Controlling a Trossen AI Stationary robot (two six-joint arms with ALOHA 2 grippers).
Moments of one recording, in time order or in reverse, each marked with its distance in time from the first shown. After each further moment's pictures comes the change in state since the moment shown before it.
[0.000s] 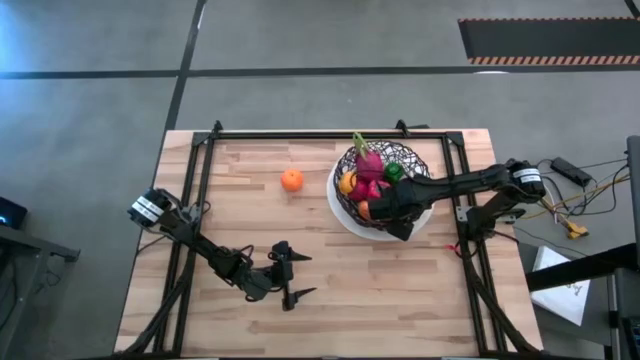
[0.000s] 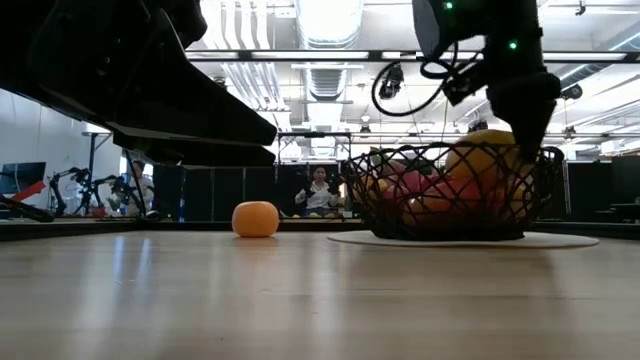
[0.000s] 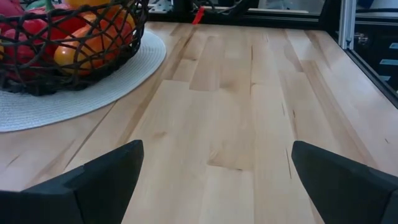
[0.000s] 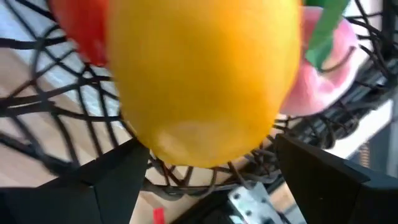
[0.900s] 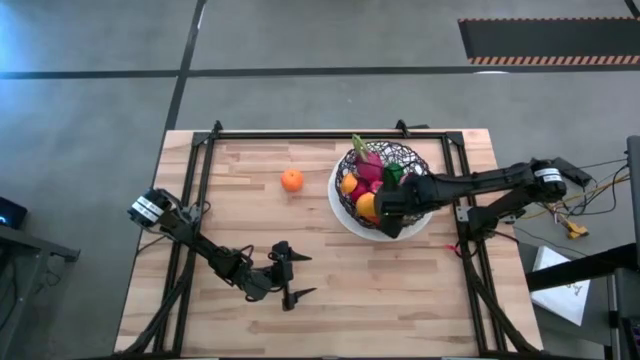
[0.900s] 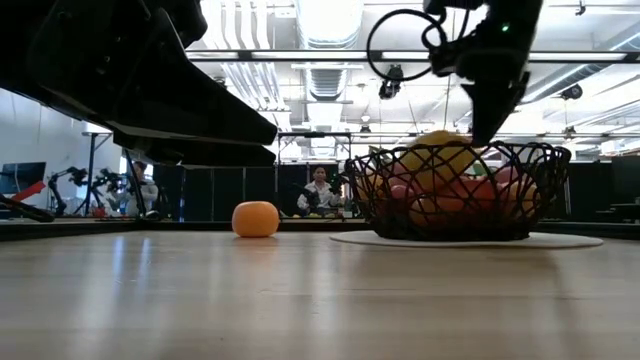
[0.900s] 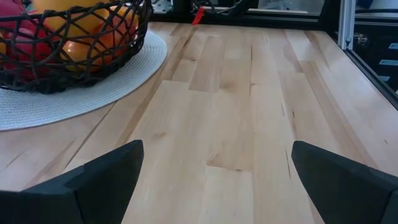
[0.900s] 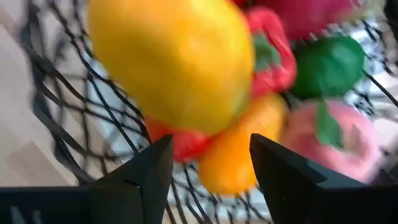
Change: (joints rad) left arm 0.000 0.000 0.002 0.000 0.001 0.000; right arm 0.007 -0.172 -0.090 0.315 0.044 -0.011
